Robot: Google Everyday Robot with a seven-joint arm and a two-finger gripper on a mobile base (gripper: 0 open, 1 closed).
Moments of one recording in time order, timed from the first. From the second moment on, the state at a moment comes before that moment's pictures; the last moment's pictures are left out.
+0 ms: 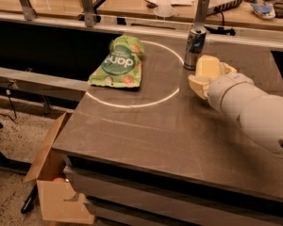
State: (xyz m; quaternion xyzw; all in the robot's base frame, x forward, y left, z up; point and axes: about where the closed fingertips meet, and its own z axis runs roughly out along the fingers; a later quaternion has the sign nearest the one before) arm 0.584 -0.184 0.890 -0.18 0.77 -0.04 0.60
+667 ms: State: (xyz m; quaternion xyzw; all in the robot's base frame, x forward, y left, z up) arm 0.612 -0.189 0.861 -0.16 0.79 -0.04 0.58
